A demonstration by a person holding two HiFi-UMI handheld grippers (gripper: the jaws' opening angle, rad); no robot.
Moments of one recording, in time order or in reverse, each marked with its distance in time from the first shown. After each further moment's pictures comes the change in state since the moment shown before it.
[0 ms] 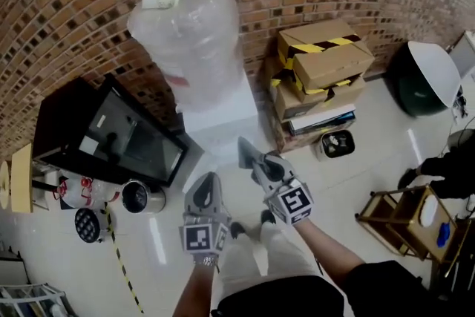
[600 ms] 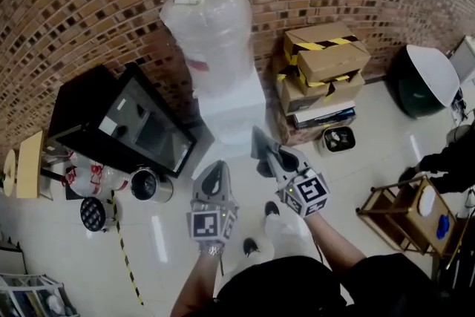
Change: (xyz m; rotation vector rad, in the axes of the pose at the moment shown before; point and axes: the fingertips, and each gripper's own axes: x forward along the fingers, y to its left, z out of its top) left arm -0.074 -0.019 0.058 -0.012 -0.054 -0.017; right arm -0.074 0.055 0.068 0.048 -0.032 -0.023
